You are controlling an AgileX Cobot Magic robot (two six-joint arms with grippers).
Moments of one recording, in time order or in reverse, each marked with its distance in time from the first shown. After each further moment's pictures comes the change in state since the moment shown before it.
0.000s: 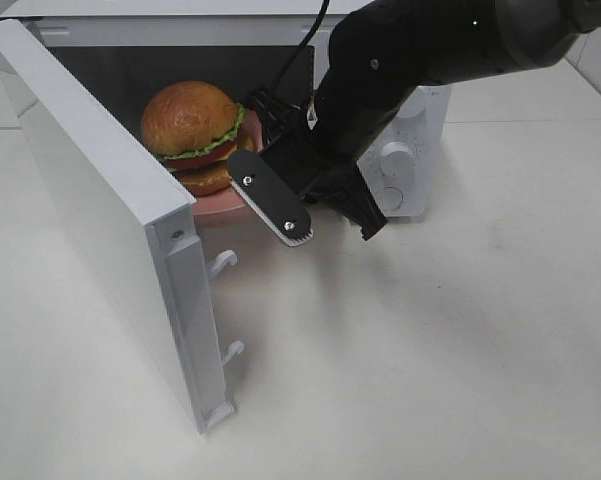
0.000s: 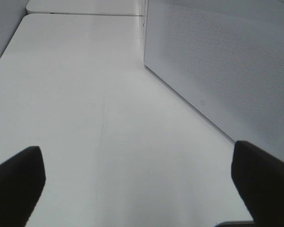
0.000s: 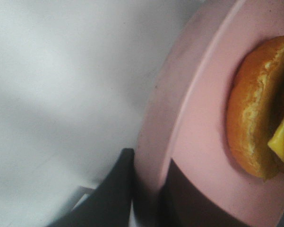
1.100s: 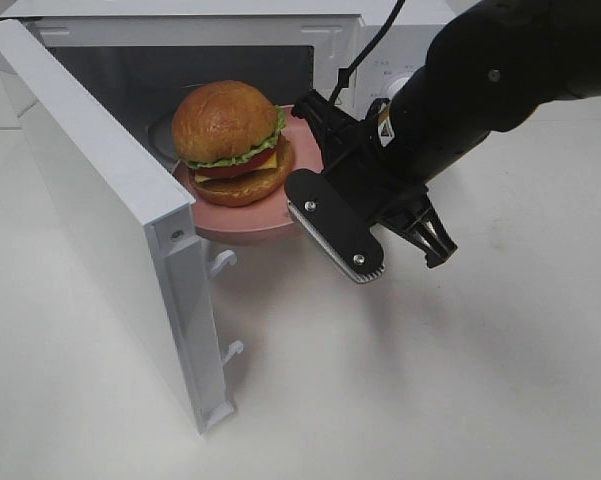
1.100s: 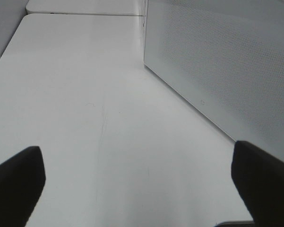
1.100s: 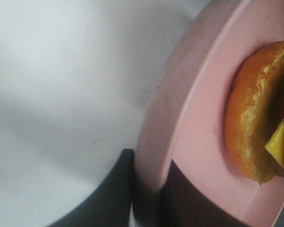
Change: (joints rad) left arm 0.000 0.000 0.000 0.000 0.000 0.000; right arm 0.003 -0.256 0.286 0.001 -0.062 0.001
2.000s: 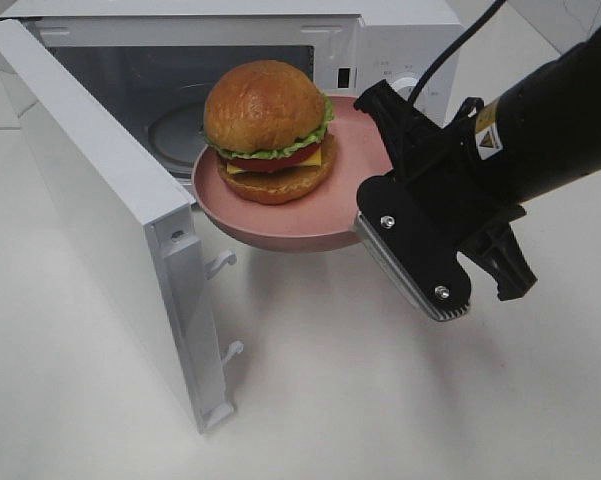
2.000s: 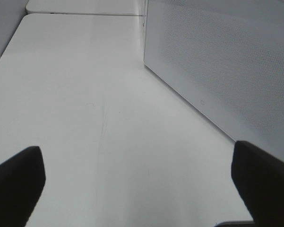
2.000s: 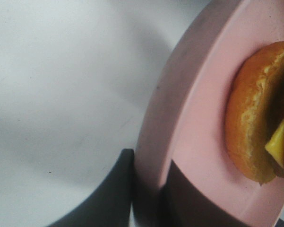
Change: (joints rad) left arm 0.000 0.000 0.000 0.000 0.000 0.000; right arm 0.000 -0.268 0.212 0.017 -0.008 0.048
